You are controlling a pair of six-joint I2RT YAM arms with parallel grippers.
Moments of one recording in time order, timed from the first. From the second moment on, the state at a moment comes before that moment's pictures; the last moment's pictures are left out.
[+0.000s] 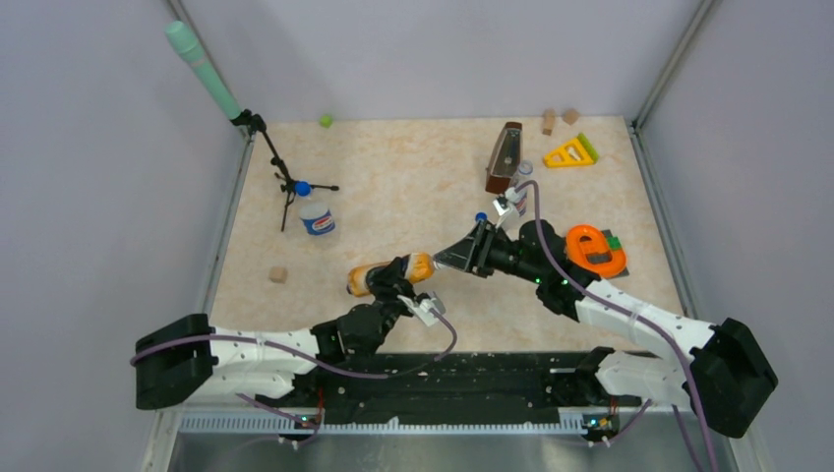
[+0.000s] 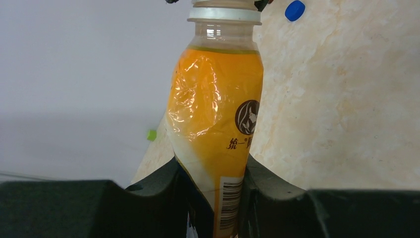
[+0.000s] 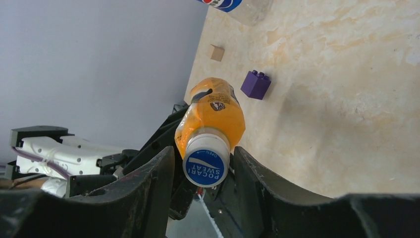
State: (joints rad) left arm -1.24 1.05 0.24 0.74 -0.69 0.85; right arm 0.74 1.09 0.60 0.28 -0.30 1.01
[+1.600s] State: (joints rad) left arm -0.78 0.58 0.37 0.18 0.23 0.16; right arm 0.74 0.93 0.57 -0.08 0.05 0.54
